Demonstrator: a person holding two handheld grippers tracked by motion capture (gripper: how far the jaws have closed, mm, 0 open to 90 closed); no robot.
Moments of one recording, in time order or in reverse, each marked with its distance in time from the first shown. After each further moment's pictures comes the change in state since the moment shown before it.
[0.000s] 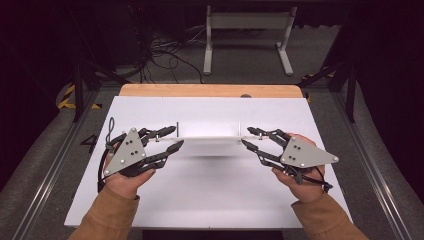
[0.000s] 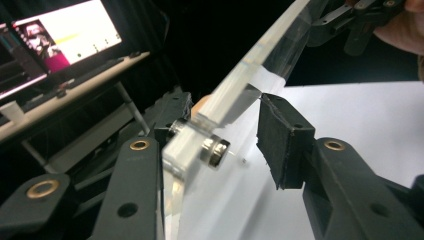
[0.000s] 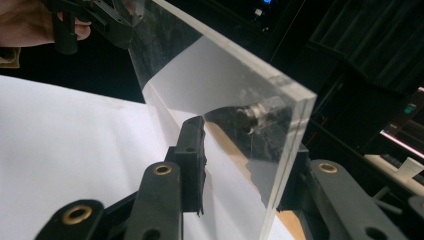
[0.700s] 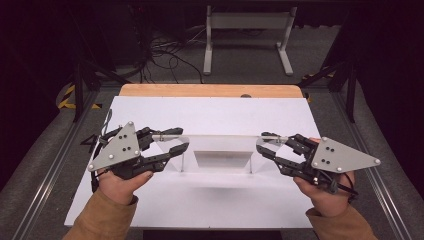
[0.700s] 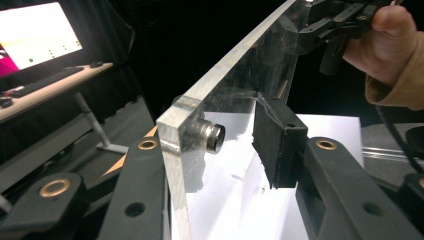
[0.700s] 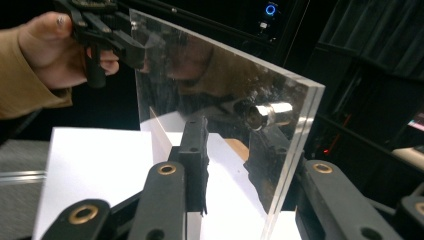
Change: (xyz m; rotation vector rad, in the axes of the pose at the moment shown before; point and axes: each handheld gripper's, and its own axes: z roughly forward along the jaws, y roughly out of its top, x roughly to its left) left arm -0.005 0.047 -0.011 -0.030 -0.159 -0.095; right arm -0.002 0.041 -0.044 -0.036 0.061 0.173
